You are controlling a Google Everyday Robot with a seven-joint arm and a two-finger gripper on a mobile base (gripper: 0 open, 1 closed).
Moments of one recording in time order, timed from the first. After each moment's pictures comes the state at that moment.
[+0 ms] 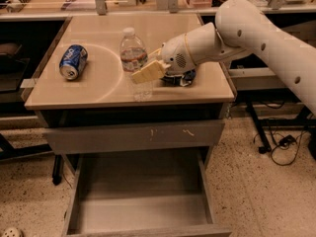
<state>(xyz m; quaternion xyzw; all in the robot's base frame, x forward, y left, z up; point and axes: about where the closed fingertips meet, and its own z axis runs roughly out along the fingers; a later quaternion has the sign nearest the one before) 0.613 0.038 0.885 -0.52 0.68 0.37 0.36</state>
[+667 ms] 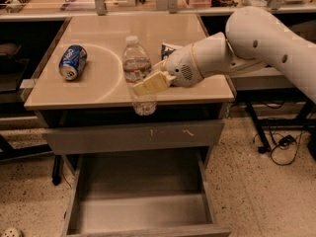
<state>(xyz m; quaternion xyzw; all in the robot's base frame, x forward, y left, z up) 0.560 0.027 0.886 -0.49 0.71 0.38 0.35</state>
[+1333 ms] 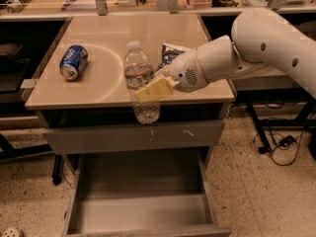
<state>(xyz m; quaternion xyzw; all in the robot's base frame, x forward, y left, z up) 0.536 0.022 0.887 -0.48 0.72 0.38 0.33</state>
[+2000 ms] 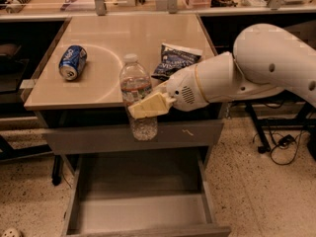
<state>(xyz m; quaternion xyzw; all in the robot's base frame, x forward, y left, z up) 0.491 0.027 0.882 -0.43 0.75 0.37 0.33</state>
